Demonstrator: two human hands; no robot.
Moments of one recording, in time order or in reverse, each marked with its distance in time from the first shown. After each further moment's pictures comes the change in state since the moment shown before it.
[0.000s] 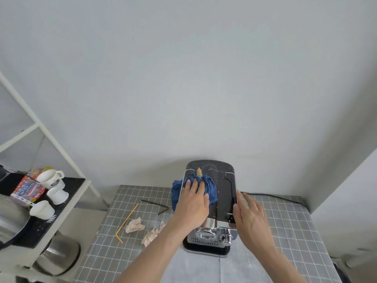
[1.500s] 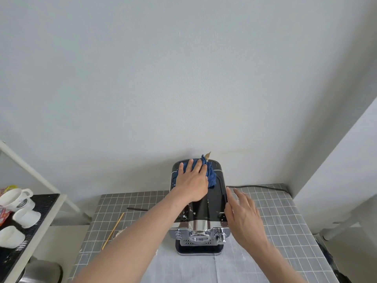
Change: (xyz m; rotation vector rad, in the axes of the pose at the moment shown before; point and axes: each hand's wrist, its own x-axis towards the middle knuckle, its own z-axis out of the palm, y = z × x) left_hand 0.089 0.012 -0.010 0.218 -0.130 0.197; right_hand -0.003 -0.012 -0.008 -0.061 -0.036 0.071
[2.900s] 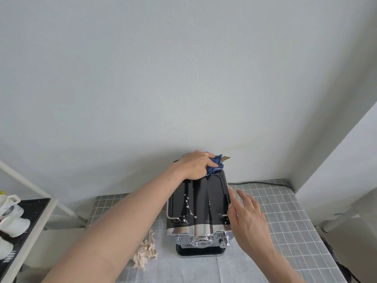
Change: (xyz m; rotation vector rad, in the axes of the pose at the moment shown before) left_hand 0.056 -0.021 -0.045 -0.113 -0.102 0.383; right_hand -0.002 0.000 0.009 0.028 0.048 0.026
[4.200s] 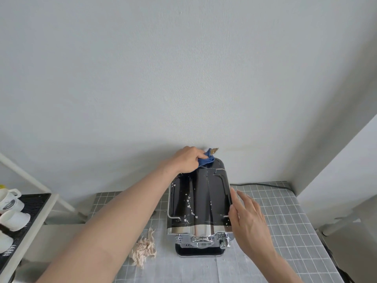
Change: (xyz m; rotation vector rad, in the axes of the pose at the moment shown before) left_hand -0.005 -0.033 0.001 -0.221 0.134 -0.178; right_hand 0.001 -0.003 -0.003 0.051 -0.044 0.023
